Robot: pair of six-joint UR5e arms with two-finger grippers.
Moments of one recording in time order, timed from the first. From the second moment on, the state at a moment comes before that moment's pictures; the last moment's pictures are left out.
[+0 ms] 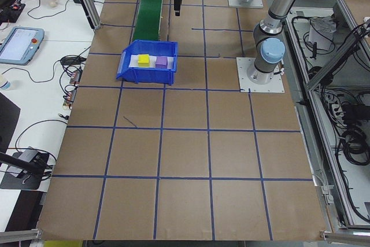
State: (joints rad) left arm -1.56 -1.52 -1.58 -1.60 1.63 0.07; right arm 1.61 -1.58 1.68 -1.74 -1.49 0.10
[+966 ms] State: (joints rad) left arm -1.44 -1.74 -1.62 -1.41 1.56 0.19; right arm 1.61 -1.58 1.68 -1.74 -1.49 0.10
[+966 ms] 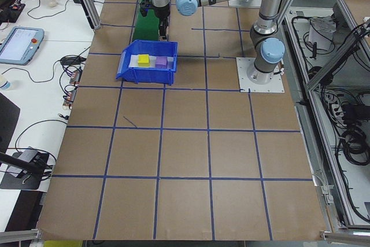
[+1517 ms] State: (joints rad) left arm -1.36 -1.80 -1.73 -1.27 1.56 0.26; right arm 1.61 -1.58 1.68 -1.74 -1.49 0.10
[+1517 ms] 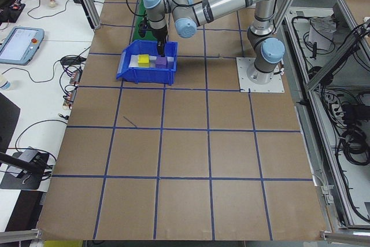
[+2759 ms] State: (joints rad) left arm -1.36 -1.94 -1.81 -1.05 1.56 0.25; right arm 1.61 -1.58 1.68 -1.74 -1.49 0.10
